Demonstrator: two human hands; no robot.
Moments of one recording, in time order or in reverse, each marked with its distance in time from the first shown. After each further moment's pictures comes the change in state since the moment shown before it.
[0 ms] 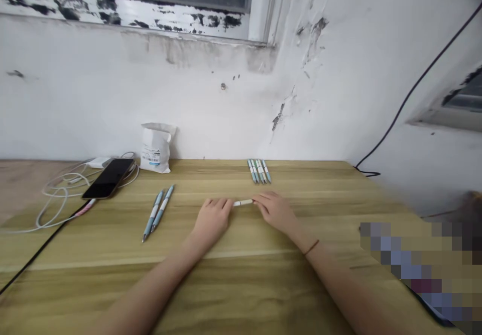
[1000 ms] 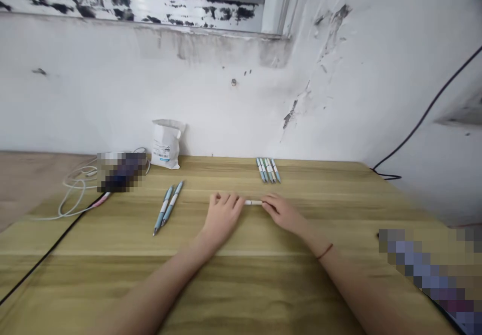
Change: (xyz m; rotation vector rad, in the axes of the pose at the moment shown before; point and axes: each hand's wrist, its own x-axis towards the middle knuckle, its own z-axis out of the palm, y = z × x) left_hand -0.001 0.005 -0.005 0.101 0.126 0.003; right_hand 0.000 0.003 0.005 0.224 -0.138 0.081
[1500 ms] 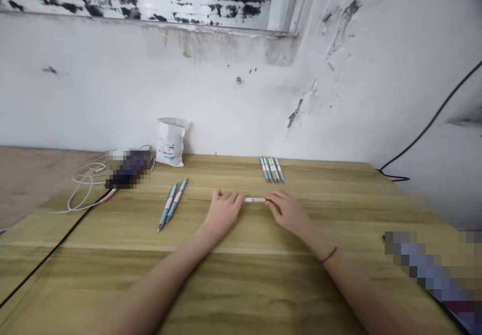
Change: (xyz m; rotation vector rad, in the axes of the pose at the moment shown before) left_hand 0.001 -0.008 0.006 -0.062 -0.051 -0.018; right_hand -0.003 -0.010 -0.003 -0.146 0.105 0.008
